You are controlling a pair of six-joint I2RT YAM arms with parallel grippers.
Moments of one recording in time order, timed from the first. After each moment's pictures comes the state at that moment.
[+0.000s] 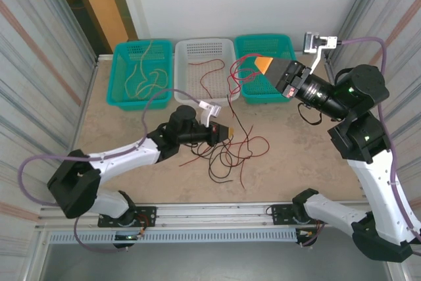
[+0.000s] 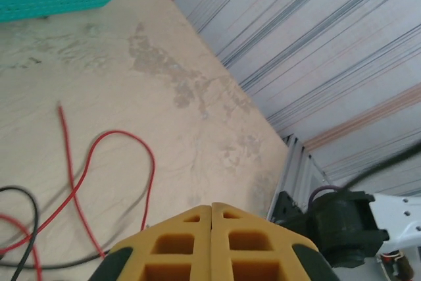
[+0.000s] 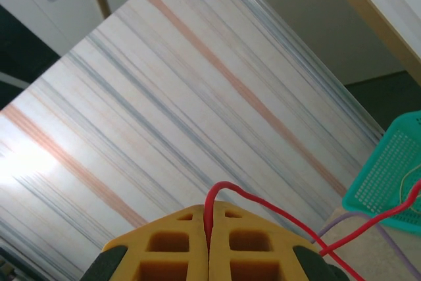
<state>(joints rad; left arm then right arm) -0.83 1.37 0.79 0.23 0.43 -0.59 0.51 1.00 1.58 -0.32 -0.50 0.93</state>
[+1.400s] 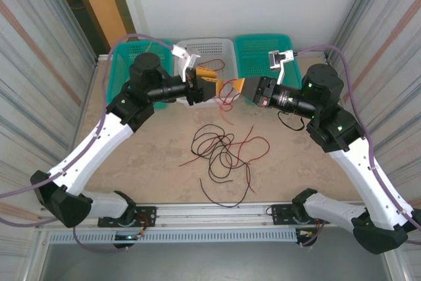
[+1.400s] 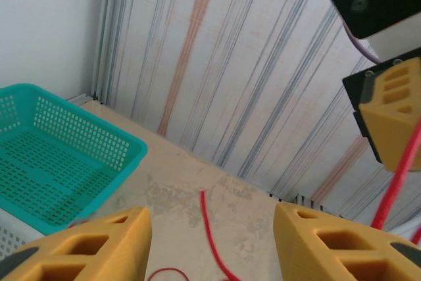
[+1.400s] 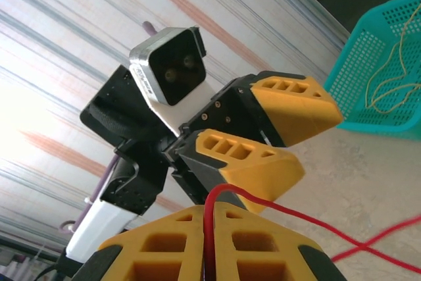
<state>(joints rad) -0.60 1.29 1.37 -0.18 0.64 -0.26 0.58 1.03 1.39 -0.41 -0.55 0.90</state>
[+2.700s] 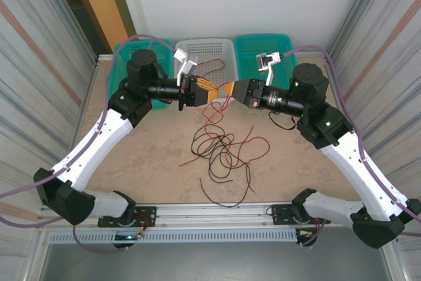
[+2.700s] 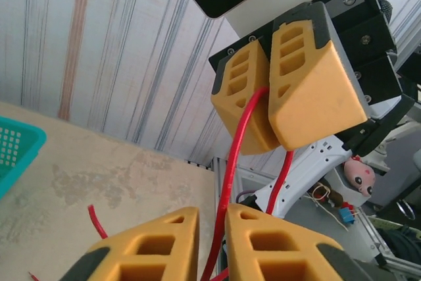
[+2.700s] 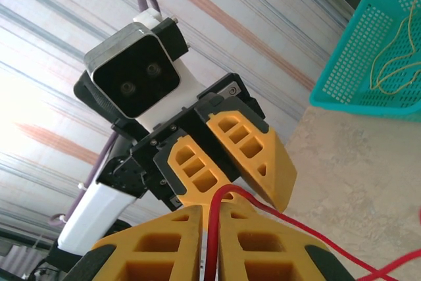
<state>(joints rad) -0.54 1.33 1.38 -0.17 1.06 -0.25 0.62 1.08 1.36 -0.37 -0.55 0.90</state>
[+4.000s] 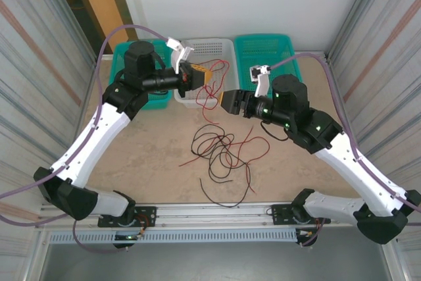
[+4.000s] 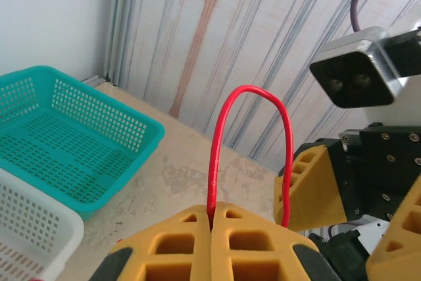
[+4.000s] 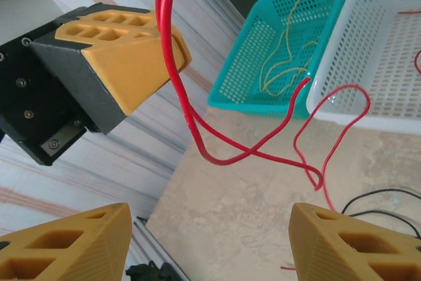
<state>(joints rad) -0.50 1.37 1.50 -0.35 0.73 -0.16 0.76 1.09 1.32 -0.52 -0.16 0.72</state>
